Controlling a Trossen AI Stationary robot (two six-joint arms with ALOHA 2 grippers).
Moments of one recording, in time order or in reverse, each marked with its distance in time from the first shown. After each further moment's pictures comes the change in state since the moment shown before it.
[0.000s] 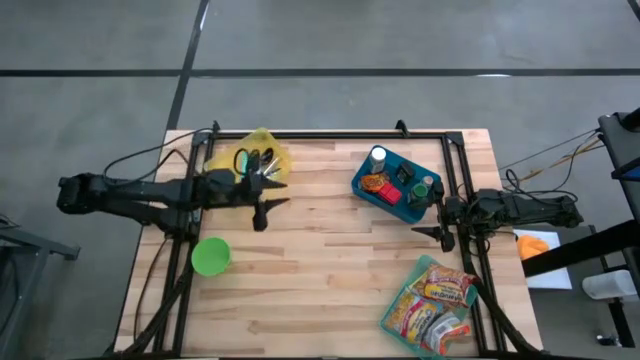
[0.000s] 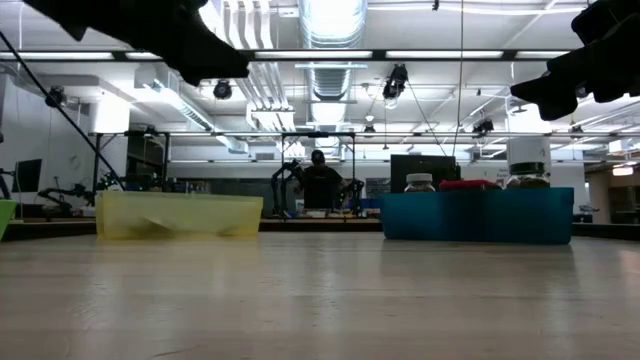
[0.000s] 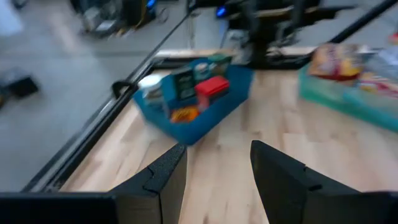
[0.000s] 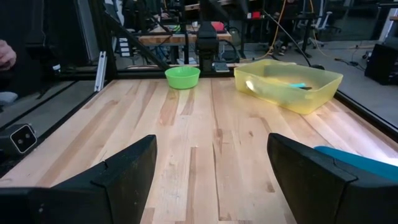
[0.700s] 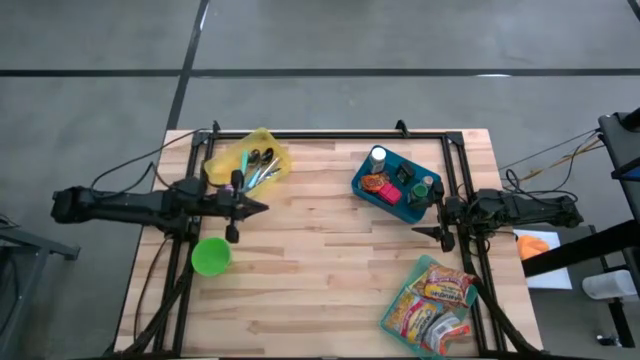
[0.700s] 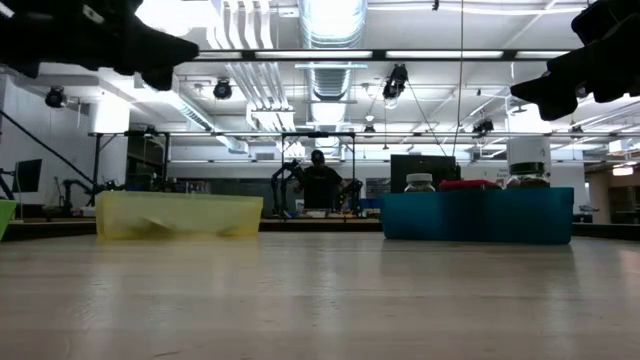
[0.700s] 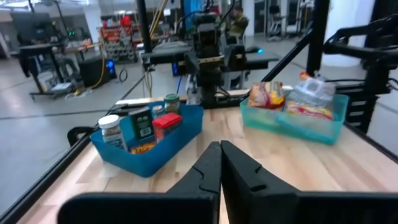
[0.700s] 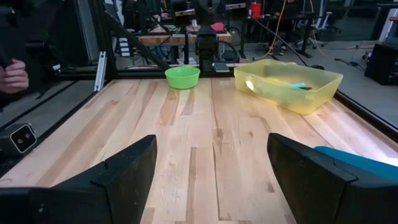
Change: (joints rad) left arm -0.018 -0.368 -0.318 0.197 0.210 0.045; right arm 0.000 0.000 0.000 0.000 0.000 -0.001
